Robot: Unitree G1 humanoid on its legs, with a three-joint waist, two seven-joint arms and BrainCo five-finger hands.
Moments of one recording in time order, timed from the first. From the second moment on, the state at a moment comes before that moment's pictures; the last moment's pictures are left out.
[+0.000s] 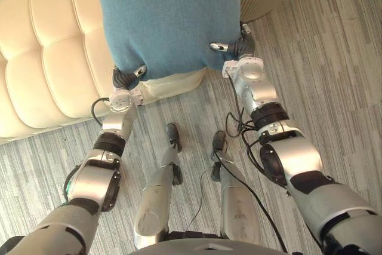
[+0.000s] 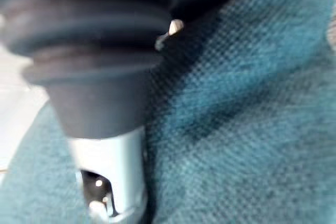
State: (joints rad) left arm -0.80 0.22 -0.06 0.76 -0.39 0.00 0.37; right arm -1.05 -0.21 0.08 0.79 0.29 0.02 -0.27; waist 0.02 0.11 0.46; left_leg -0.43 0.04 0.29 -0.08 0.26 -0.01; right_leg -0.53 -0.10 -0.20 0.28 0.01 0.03
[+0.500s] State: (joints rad) left arm -0.76 0.28 -0.08 0.63 -0.38 0.00 0.39; right arm -0.84 -0.18 0.21 0.56 0.37 -0.03 -0.29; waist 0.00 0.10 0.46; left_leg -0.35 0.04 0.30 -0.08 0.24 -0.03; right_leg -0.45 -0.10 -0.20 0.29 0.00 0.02
